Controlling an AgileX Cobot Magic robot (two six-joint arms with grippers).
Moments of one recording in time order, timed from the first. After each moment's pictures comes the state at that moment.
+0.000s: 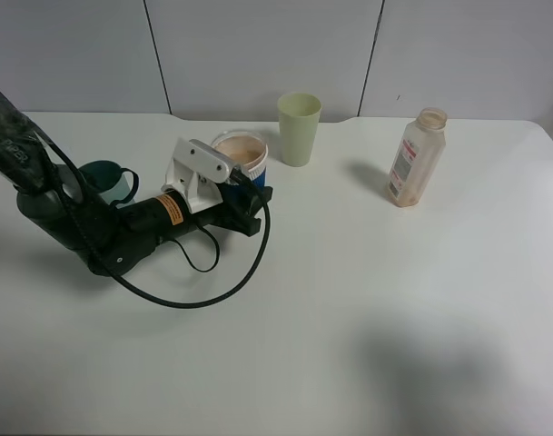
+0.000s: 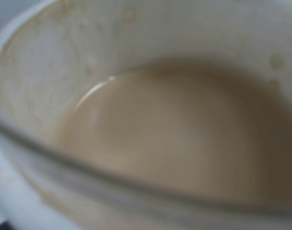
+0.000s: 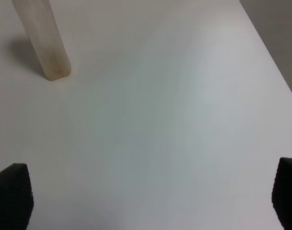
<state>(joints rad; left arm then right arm) -0.51 2.21 -0.72 0.25 -1.19 -0.11 -0.13 0.00 -0.49 -0.03 1.07 -0.01</state>
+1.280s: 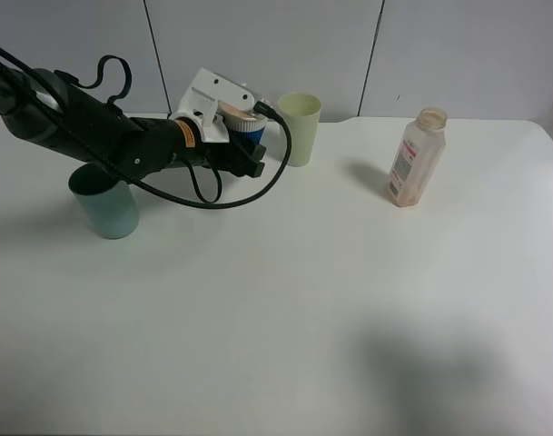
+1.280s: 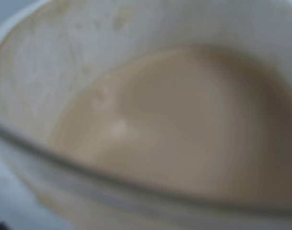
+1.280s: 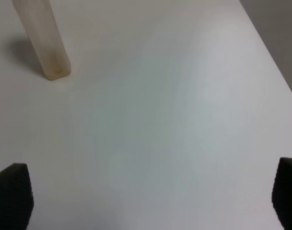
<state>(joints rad) -0.49 2.04 -1.01 0.25 -0.50 -0.10 -0.13 0.00 -0.49 -0.03 1.07 -0.01</state>
